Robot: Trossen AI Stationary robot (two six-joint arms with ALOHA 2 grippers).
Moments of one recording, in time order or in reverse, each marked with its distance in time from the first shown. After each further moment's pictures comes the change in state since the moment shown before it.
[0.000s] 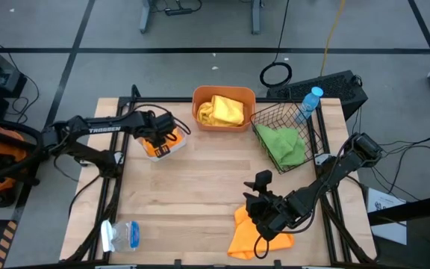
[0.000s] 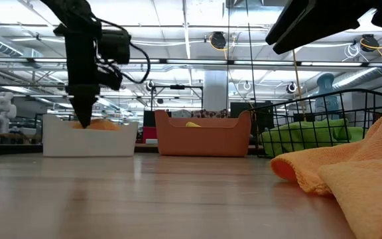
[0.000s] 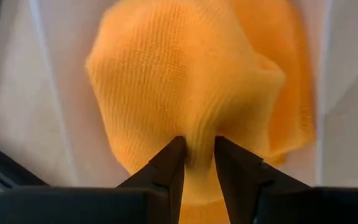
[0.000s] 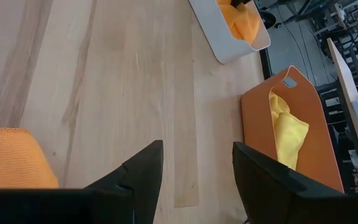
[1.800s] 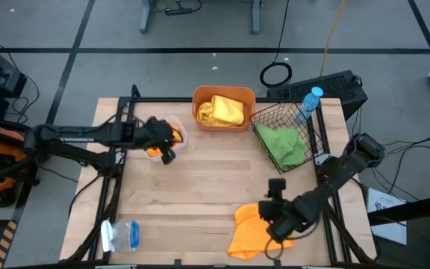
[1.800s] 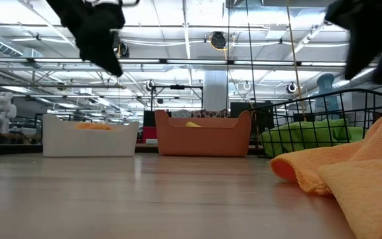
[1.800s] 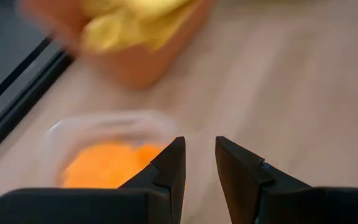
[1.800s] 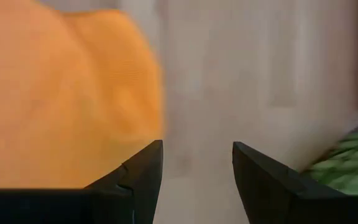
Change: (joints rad) left arm -0.327 -0.274 0.043 0.226 -0.095 -0.245; right arm 0.067 -0.015 0.000 -0.278 -0.429 0.377
